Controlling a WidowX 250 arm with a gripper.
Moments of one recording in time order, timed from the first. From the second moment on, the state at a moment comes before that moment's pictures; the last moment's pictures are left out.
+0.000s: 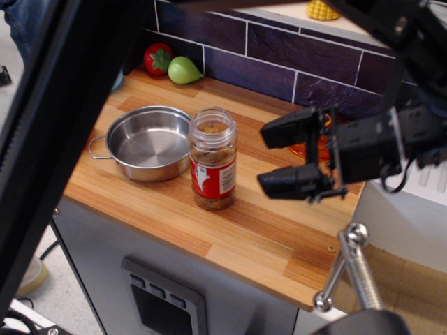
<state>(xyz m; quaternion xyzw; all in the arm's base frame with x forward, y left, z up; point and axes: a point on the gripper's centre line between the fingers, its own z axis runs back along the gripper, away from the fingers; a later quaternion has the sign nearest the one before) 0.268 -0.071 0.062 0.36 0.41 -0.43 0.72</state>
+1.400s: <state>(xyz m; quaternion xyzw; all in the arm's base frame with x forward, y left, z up) 0.272 0.005 0.038 0.36 0.55 -0.42 0.63</state>
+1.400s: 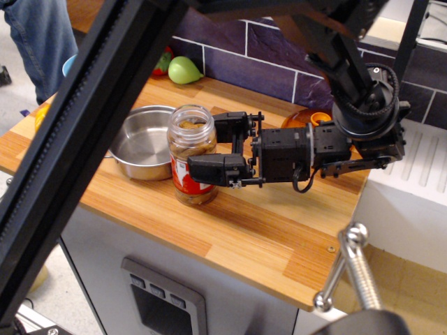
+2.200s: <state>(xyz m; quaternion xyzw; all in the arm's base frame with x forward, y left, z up) 0.251 0.034 0.053 0.39 0.54 -0.42 0.62</state>
